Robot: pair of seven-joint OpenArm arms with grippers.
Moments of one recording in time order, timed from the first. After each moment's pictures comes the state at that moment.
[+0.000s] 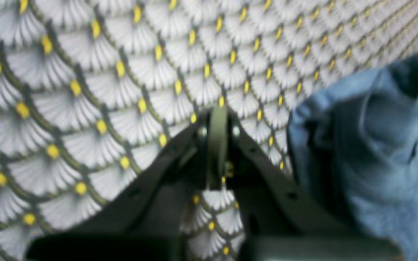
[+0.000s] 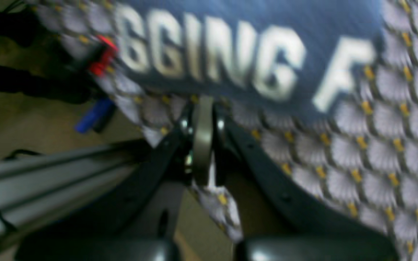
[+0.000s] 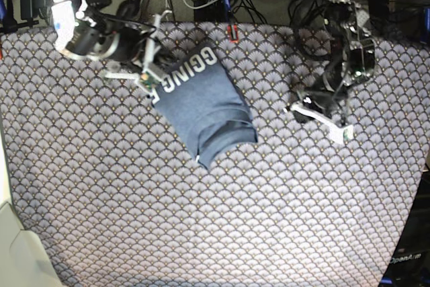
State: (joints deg) left arm 4.6 -5.6 -9.9 91.6 -32.5 -2.6 47.3; right arm -18.3 11.6 -3.6 114.7 23.0 39.7 -62.0
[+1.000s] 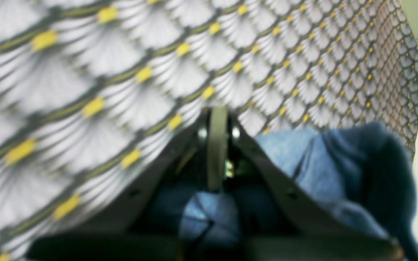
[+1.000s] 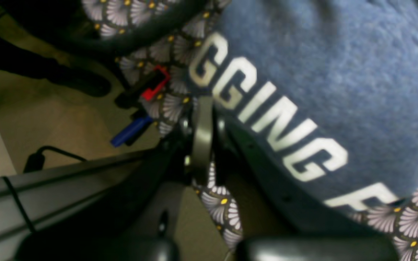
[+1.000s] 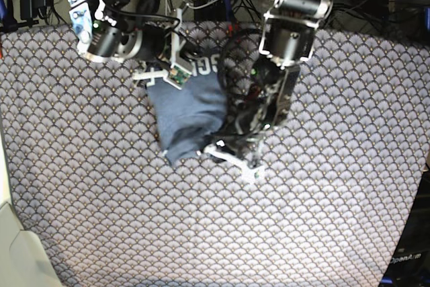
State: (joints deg) left arm -19.3 7.5 6.3 49.4 -33.3 -3.2 22.1; right arm -16.0 11.3 -11.4 114.6 23.0 39.7 -62.3
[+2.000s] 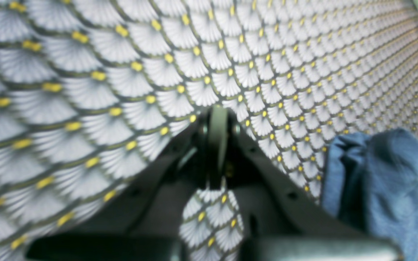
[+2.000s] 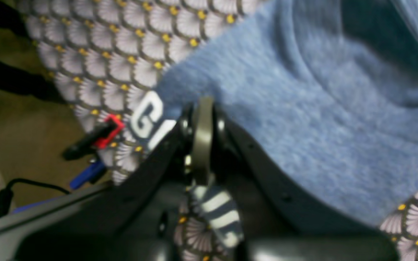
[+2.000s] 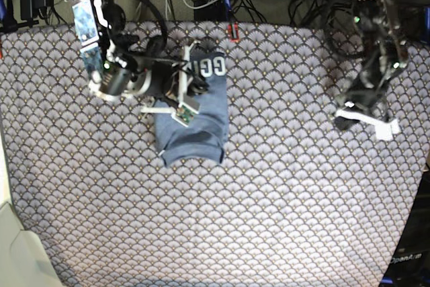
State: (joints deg) left arm 8.2 -11.2 -21.6 94.6 -42.0 -3.4 43.6; right arm -2.8 8.6 -12.7 101.5 23.1 39.7 -61.8
